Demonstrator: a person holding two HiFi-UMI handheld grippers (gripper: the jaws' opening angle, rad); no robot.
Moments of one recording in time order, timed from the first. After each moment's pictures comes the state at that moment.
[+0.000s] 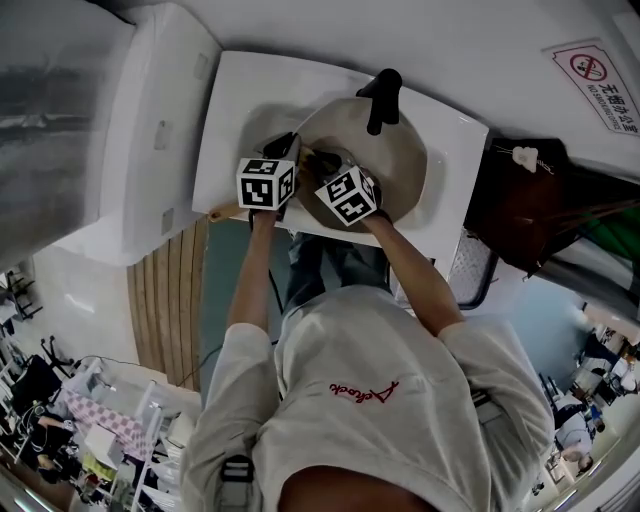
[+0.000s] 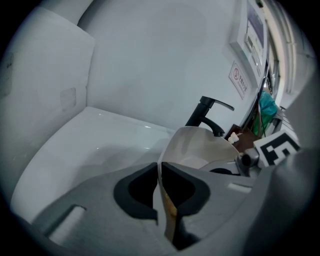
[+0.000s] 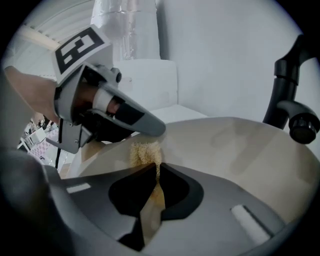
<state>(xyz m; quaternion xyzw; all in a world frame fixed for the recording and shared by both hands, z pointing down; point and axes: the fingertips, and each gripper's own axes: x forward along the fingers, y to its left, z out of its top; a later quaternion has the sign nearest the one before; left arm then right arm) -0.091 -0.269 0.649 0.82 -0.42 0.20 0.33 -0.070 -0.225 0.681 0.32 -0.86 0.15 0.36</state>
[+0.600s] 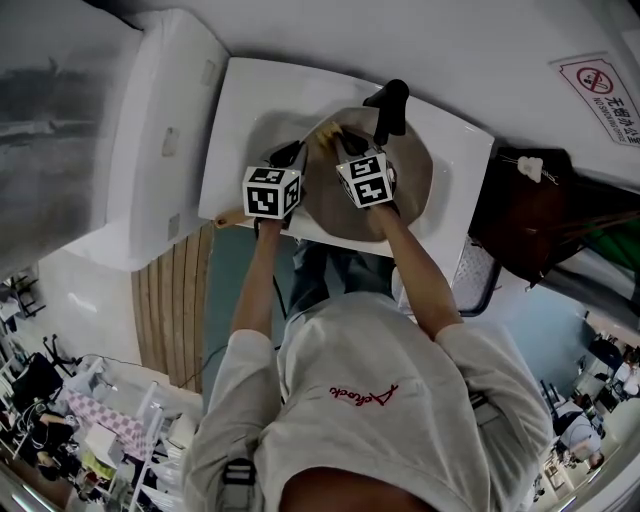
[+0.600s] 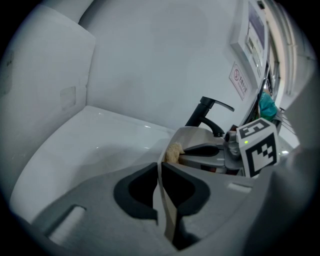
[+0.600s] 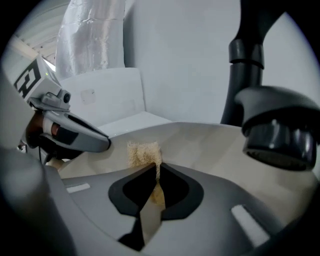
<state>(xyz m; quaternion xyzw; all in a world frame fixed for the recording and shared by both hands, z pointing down) -0.090 -0.270 0.650 0.82 -0.41 0.20 0.34 -0.017 -0.296 0.675 0.44 -0.82 0.19 0.31</state>
